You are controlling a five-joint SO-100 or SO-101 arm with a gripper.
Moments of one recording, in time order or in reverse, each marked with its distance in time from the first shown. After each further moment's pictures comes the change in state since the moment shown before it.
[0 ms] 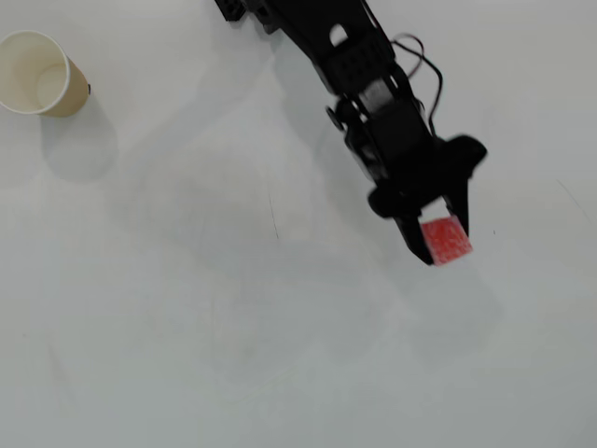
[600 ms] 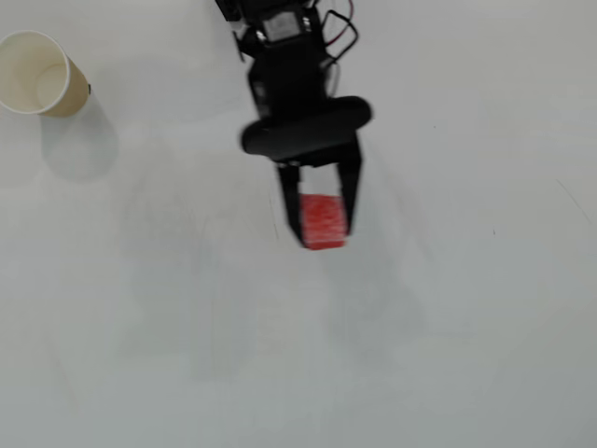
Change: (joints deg) arm 21.1 34.5 15.8 12.7 0.0
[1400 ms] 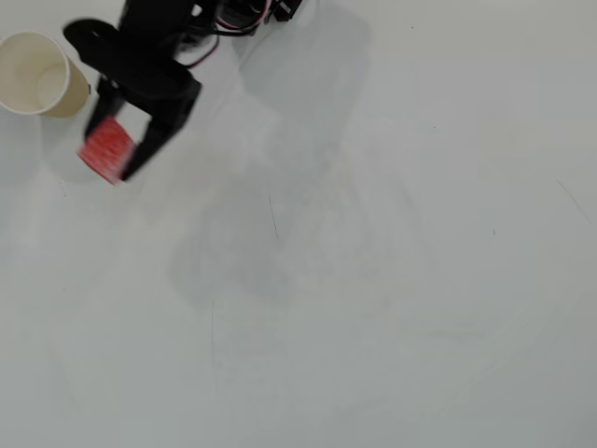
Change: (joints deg) arm 44.3 18.6 8.1 13.5 0.0
